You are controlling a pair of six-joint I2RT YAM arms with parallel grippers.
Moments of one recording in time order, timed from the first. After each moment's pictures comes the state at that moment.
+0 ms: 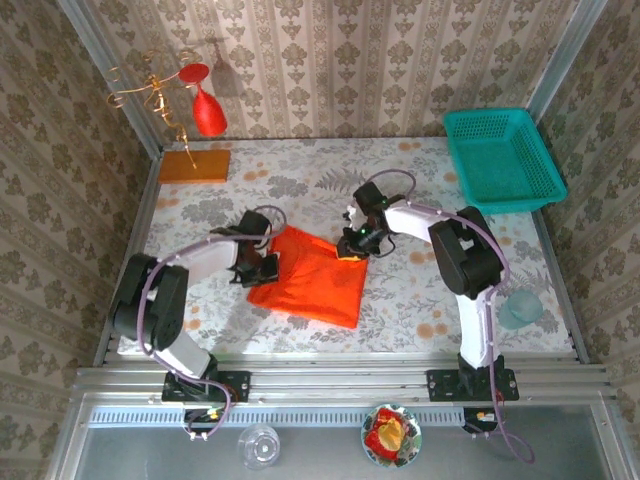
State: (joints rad) left arm -0.42 1.64 0.91 -0.61 0.22 -0.50; right arm 0.45 2.05 1.34 -0.60 -0.53 0.41
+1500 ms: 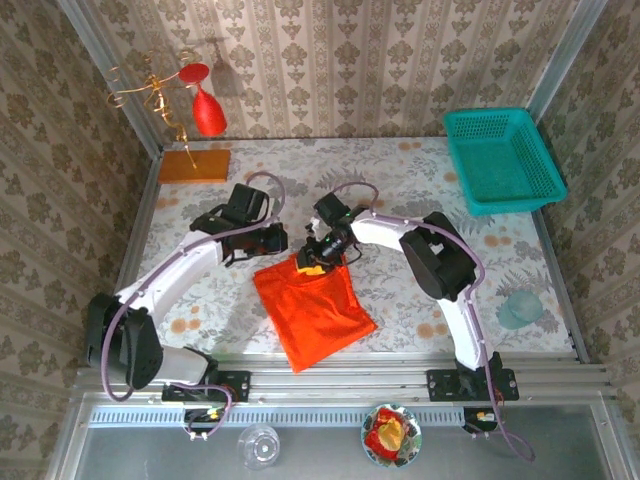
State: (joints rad) left arm -0.50 1.36 1.05 -0.67 0.24 -0.44; right arm 0.61 2.20 1.52 -0.53 -0.69 0.64
